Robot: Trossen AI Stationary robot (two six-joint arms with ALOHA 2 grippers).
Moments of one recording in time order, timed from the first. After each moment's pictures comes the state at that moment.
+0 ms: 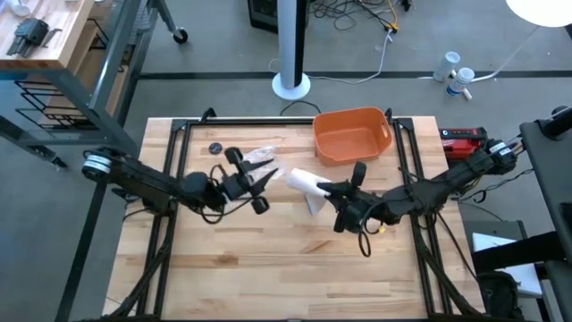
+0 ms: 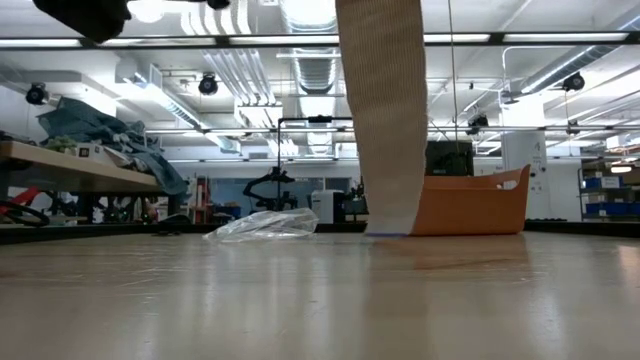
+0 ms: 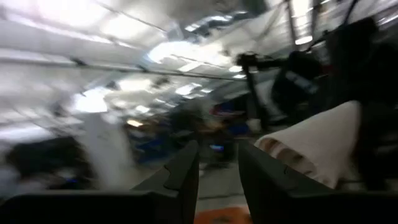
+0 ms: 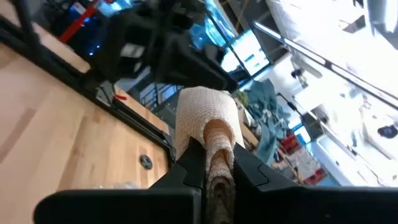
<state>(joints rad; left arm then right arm) -0.19 1.37 0.66 1.17 -0.52 0.53 0.42 1.22 0.86 0.38 0.77 -0.90</state>
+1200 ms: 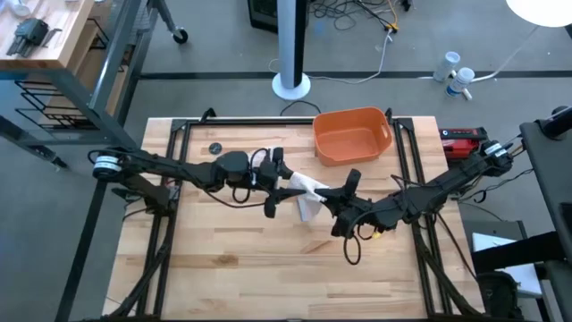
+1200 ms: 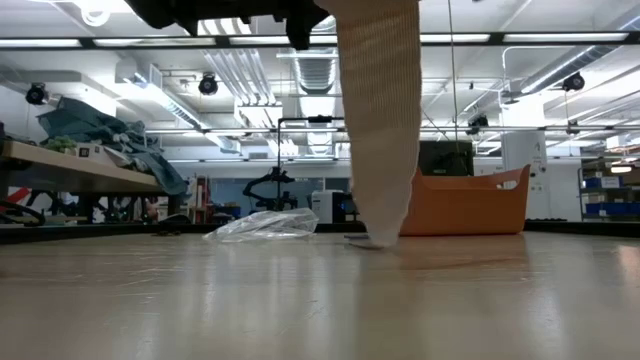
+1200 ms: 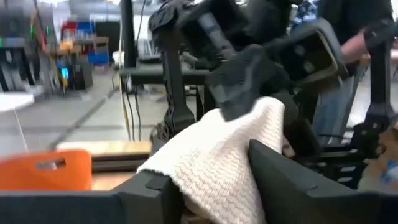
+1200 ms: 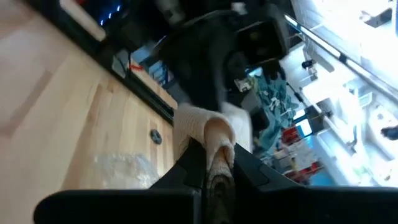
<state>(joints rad) -0.01 1.49 0.93 0.59 0.13 -0.01 0.44 1.26 0.86 0.33 0.83 -0.83</state>
